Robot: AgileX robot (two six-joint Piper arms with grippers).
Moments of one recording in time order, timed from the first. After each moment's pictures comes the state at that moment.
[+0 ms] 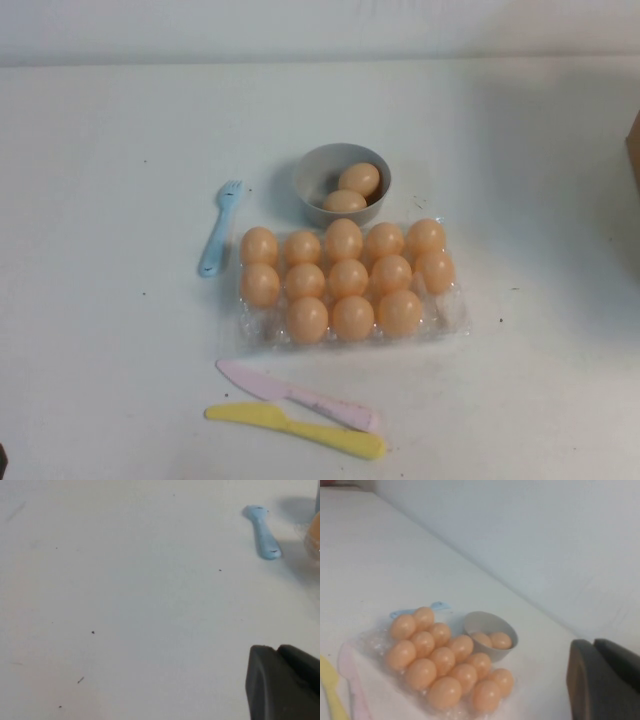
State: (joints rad) right arm 0.39 0.28 -0.49 0.59 0.44 -0.90; left arm -0.09 -0.01 0.02 -0.03 0.37 -0.05
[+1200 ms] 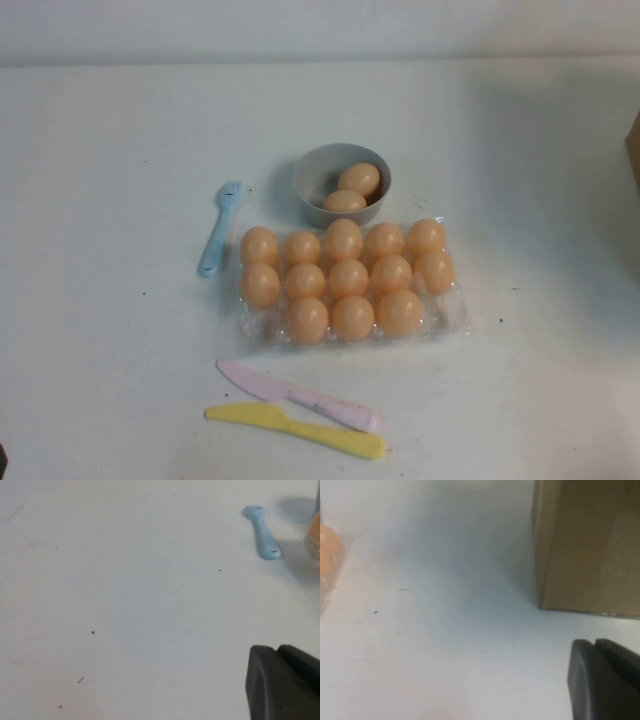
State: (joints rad) right arm -0.03 -0.01 0.03 0.04 0.34 0.00; left arm -0.09 -0.01 0.02 -0.03 0.37 -0.05
